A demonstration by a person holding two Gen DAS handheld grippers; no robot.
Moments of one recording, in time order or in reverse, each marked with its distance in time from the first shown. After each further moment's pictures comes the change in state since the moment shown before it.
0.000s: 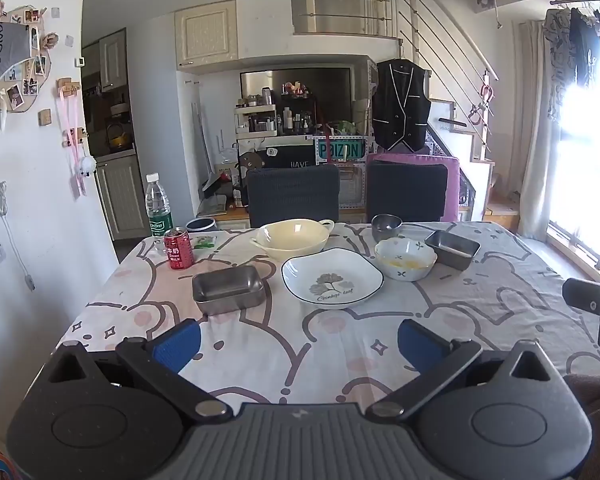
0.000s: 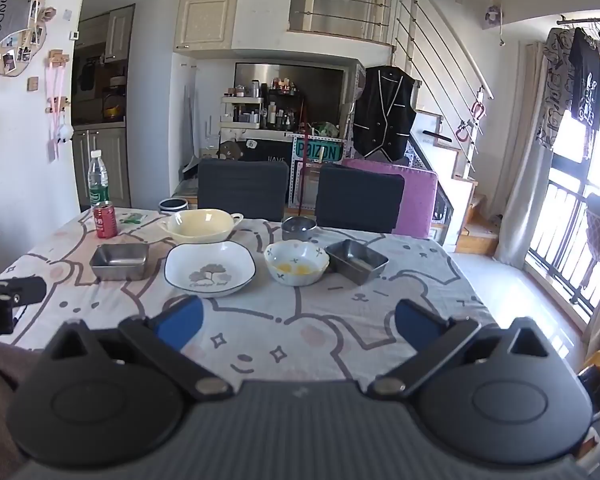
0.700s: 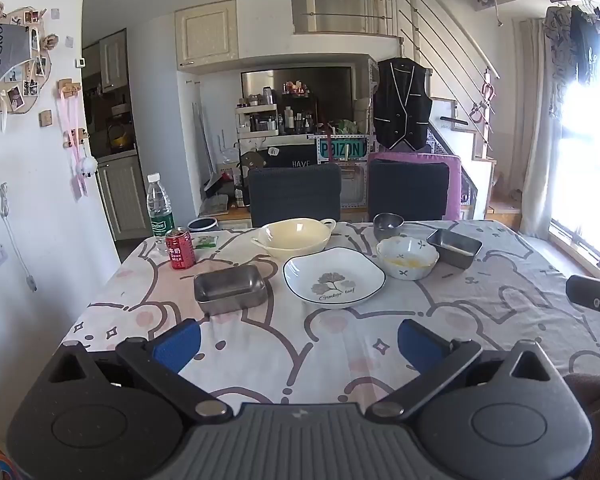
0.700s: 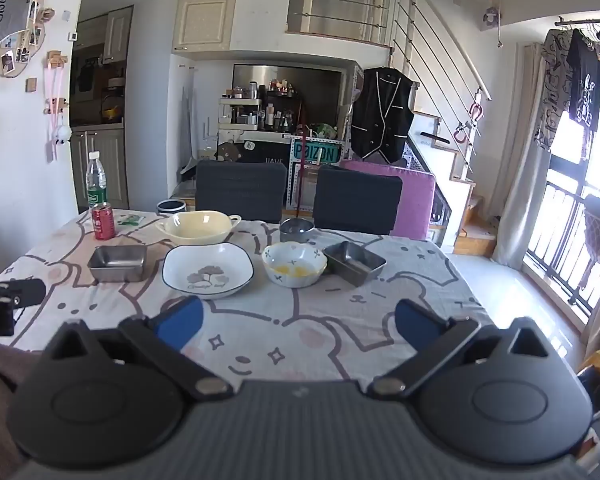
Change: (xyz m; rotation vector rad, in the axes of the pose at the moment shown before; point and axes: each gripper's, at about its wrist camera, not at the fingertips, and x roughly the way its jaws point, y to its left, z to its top) left arm 0.000 0.000 0.000 0.000 0.005 -0.001; right arm 0.000 0.000 0.000 0.001 -0.005 -0.001
